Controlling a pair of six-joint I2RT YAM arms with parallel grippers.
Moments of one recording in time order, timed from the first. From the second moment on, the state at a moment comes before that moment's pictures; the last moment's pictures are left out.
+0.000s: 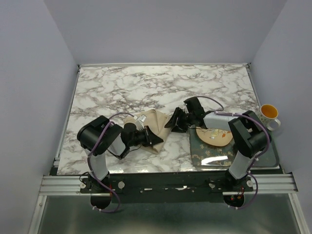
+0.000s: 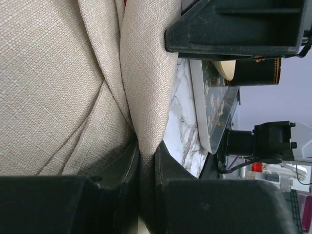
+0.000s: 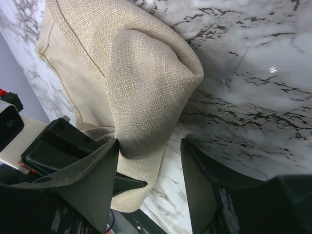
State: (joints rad) left arm -0.58 1.84 0.29 1.19 0.52 -0.99; right arm 0.53 1.77 0.89 -0.02 -0.41 0.89
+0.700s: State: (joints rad) left arm -0.56 1.96 0.28 1.39 0.57 -1.18; right arm 0.54 1.79 0.73 0.36 -0.45 1.08
